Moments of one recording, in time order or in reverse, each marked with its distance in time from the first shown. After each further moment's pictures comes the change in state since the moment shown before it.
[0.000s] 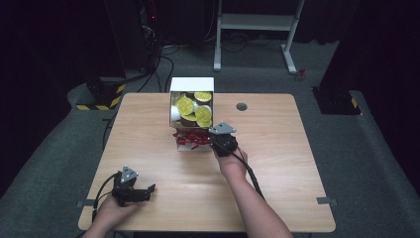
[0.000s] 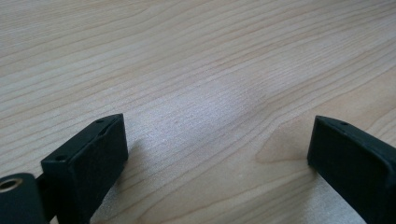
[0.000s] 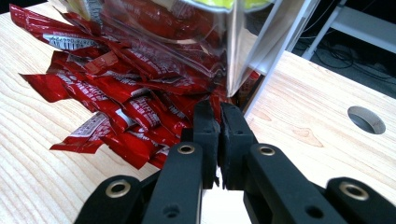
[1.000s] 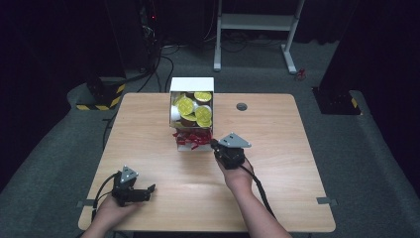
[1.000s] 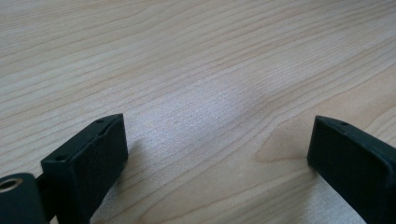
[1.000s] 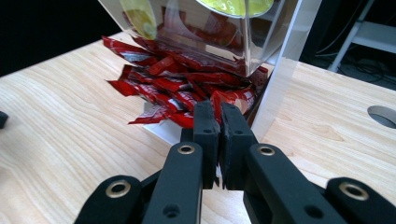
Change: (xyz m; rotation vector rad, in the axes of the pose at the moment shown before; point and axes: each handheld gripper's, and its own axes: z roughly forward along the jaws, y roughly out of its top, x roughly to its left) left arm 0.001 0.000 -0.001 0.005 -0.008 0.009; right arm 0.006 -0.024 -0.043 -0.136 0.098 0.080
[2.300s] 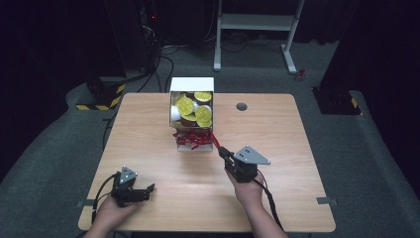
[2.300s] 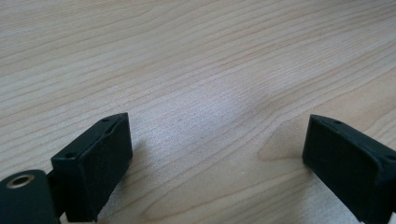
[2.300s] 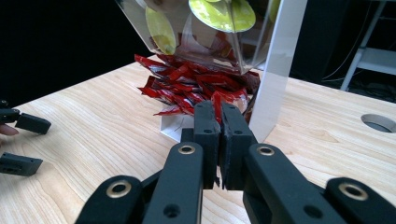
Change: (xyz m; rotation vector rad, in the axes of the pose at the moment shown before) left arm -0.001 -0.002 -0.002 -0.012 0.017 -0.016; right arm -0.004 -0.024 -0.045 -0.136 0.045 0.027
